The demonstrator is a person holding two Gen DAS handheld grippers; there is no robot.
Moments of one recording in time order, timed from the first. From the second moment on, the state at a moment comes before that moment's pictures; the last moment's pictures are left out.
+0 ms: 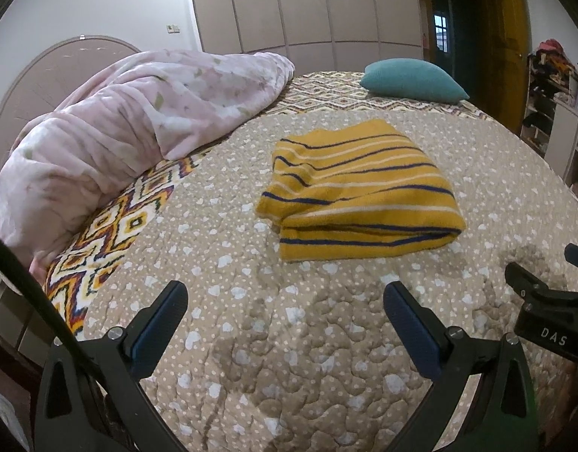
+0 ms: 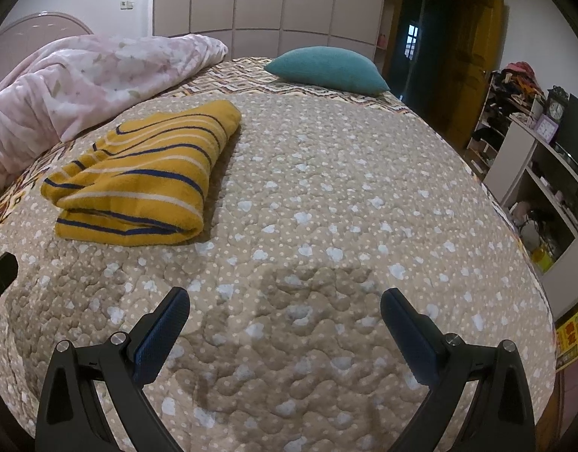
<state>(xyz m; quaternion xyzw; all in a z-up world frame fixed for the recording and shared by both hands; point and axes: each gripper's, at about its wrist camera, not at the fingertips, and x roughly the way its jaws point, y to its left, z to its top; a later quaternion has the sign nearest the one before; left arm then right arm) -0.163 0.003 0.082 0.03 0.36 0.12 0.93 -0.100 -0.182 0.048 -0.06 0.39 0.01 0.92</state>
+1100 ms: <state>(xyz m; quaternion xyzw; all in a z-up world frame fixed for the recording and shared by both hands) -0.155 0.010 0.056 0.00 0.41 0.10 0.91 -0.102 -0.176 0.040 -0.06 0.39 0.02 0.92</state>
